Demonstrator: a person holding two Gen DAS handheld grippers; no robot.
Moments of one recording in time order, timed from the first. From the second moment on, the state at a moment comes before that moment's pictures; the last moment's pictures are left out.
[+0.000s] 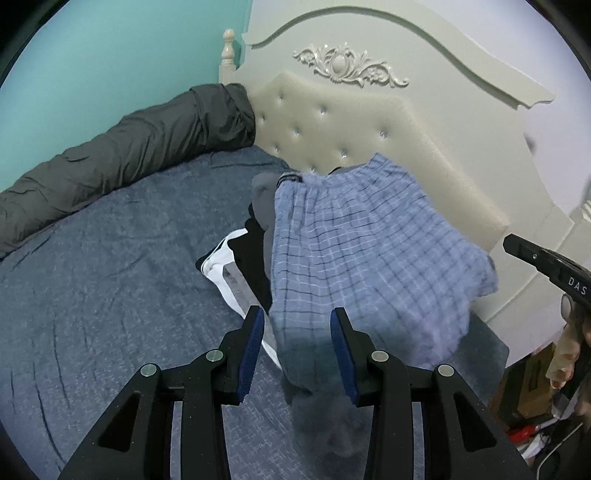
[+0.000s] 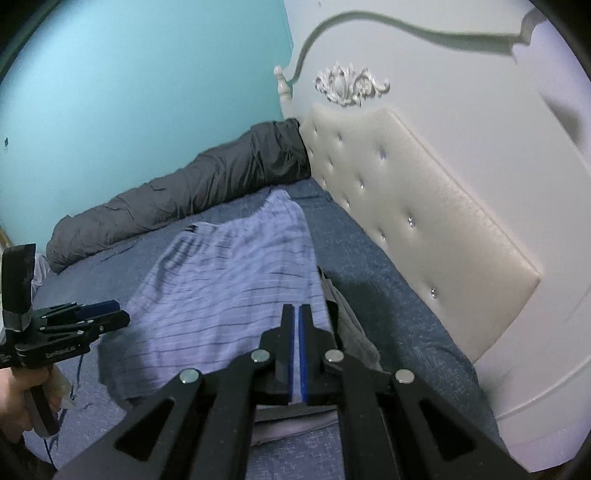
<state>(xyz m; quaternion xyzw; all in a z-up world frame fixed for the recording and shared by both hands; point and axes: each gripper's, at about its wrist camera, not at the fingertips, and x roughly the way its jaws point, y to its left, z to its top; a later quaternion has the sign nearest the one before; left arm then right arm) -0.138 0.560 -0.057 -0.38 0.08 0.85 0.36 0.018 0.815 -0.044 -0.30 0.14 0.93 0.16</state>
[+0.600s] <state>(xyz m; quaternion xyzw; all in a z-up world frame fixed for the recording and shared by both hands) -0.050 0.507 0.013 -0.32 0.07 0.87 0.37 0.095 0.739 0.008 -0.26 0.14 0.94 0.17</state>
